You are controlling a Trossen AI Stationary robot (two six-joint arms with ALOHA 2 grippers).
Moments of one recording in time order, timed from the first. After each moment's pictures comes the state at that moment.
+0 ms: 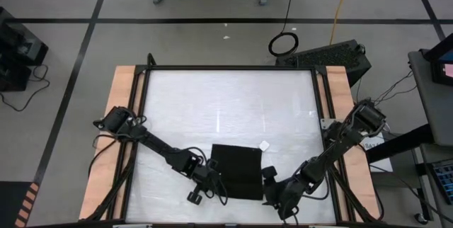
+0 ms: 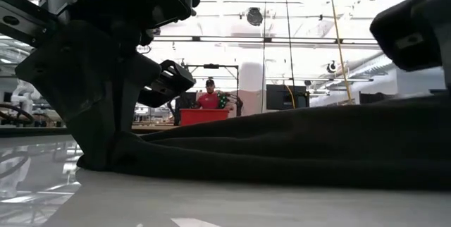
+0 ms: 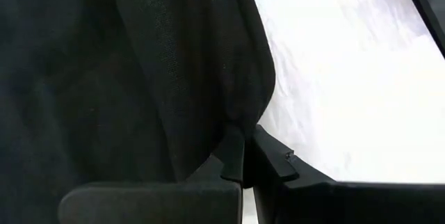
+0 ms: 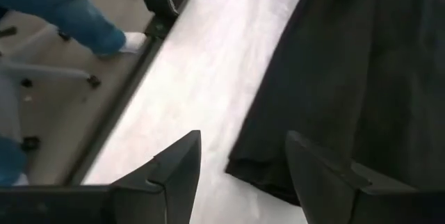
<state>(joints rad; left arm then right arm) -0.48 1.94 1.13 -0.26 0.16 -0.09 0.77 1.71 0.86 0.03 0.26 0.36</state>
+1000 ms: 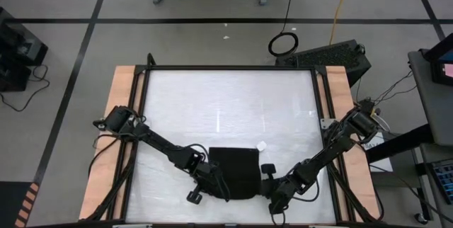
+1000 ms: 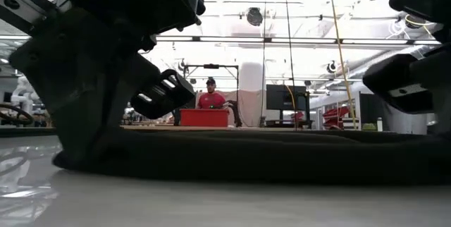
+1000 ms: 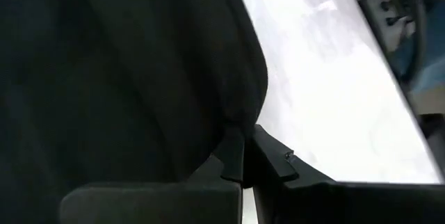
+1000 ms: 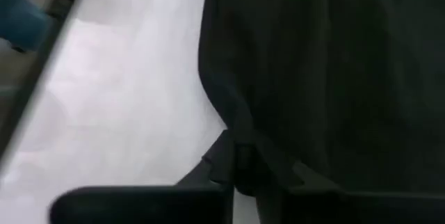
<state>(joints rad) -0.45 1.94 1.13 -0.24 0.34 -0.12 0.74 1.83 0.87 -0.01 0.28 0.57</state>
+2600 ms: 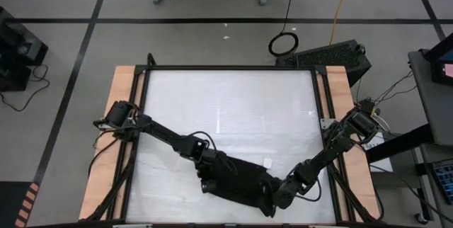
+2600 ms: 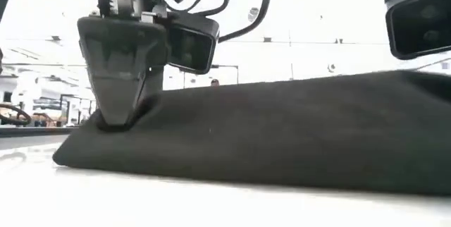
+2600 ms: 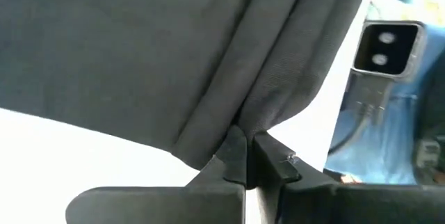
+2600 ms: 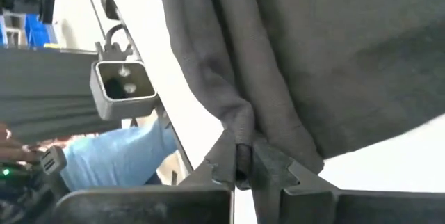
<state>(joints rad) -0.32 1.92 1.13 -0.27 0.54 -0.75 0.75 1.82 0.86 0.19 0.15 1.54</state>
